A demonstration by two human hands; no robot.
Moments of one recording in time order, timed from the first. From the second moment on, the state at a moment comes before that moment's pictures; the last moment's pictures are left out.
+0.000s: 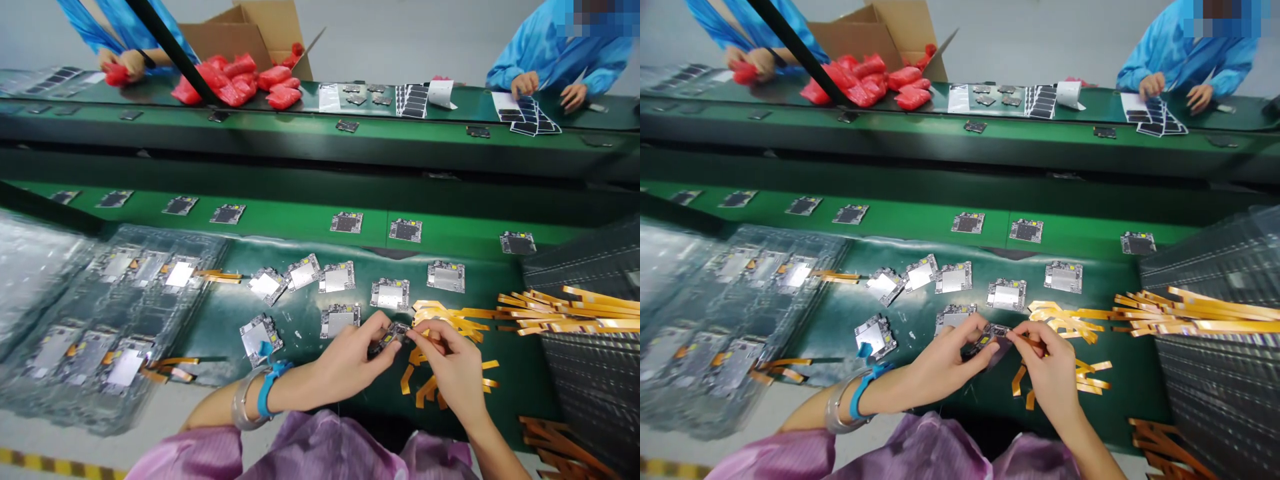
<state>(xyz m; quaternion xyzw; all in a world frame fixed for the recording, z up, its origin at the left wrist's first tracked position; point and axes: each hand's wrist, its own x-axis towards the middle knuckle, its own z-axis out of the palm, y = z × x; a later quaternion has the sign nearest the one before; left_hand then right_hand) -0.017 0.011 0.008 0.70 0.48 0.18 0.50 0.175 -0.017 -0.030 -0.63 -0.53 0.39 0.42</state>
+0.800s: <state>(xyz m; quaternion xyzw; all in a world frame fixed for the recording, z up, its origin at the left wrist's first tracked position) -0.013 0.055 0.015 0.62 0.38 0.02 0.69 0.203 -0.031 -0.010 -0.58 -0.44 0.62 0.28</state>
